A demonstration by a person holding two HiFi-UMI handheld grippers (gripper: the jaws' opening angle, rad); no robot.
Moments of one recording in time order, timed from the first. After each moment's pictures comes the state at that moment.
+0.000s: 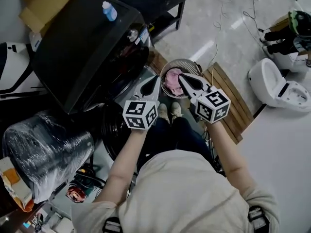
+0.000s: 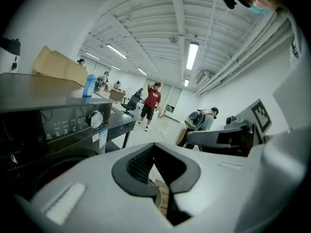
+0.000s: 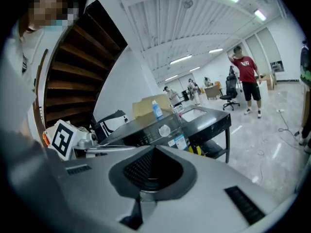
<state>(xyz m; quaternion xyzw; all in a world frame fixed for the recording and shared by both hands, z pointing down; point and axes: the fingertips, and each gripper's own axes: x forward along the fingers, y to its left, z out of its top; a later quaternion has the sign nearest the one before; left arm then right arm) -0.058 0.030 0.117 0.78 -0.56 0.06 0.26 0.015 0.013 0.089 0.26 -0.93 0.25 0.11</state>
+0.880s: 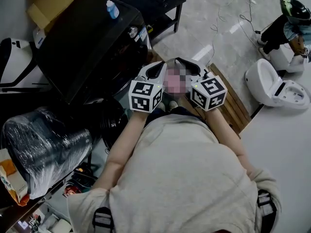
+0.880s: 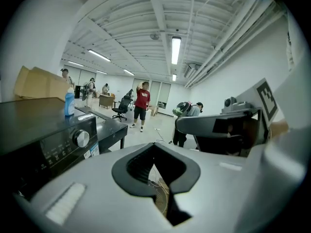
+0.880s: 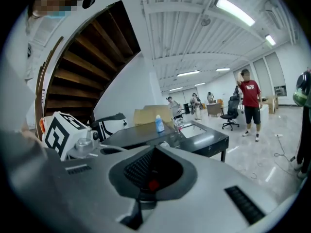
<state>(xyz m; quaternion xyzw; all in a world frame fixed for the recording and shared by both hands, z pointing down) -0.022 0.016 0.073 0.82 -0.52 0.11 0.20 0.014 0.009 0.025 0.28 -0.94 0.14 0.10</state>
